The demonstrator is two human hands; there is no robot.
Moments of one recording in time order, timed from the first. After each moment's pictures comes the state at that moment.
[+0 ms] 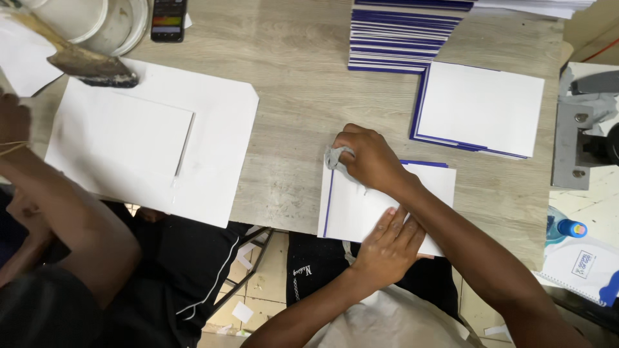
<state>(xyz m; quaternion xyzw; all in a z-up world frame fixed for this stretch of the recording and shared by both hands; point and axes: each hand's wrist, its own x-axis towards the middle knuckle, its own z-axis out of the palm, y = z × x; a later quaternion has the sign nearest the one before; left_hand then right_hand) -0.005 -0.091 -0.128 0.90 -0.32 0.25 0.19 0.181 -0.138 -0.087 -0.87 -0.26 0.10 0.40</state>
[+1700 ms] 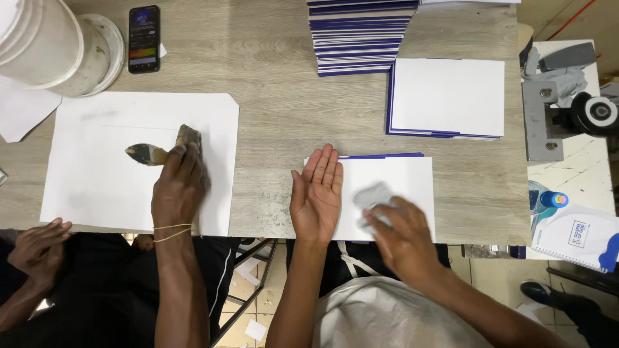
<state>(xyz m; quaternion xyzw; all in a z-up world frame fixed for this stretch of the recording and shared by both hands) 0.079 -0.022 -0.108 0.14 0.10 -0.02 0.99 -0.008 -0.218 -0.118 -0.94 -0.23 -0.11 0.22</state>
